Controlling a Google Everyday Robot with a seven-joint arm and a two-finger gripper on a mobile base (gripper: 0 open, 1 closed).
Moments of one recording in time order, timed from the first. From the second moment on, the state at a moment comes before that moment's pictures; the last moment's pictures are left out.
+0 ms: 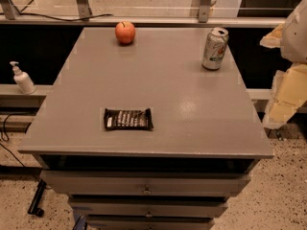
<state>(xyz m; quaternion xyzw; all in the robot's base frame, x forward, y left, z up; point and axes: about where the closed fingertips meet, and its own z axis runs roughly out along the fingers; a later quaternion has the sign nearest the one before) 0.438 -0.217 0.976 -0.60 0.78 -0.03 0.16</state>
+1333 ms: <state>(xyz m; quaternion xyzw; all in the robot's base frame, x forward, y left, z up) 0.442 -0.138 0.936 -0.59 0.77 0.05 0.21</state>
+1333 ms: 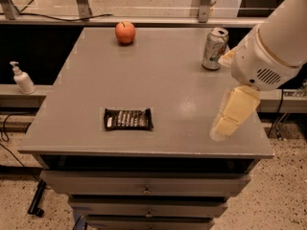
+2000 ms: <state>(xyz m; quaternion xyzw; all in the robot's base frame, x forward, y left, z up) 0.445 -0.141 0.936 -0.59 0.78 0.05 0.22</state>
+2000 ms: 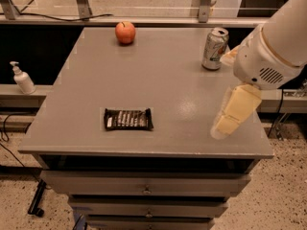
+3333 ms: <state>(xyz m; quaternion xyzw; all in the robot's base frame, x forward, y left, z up) 0.517 0.004 0.852 -0.59 0.75 0.13 0.28</state>
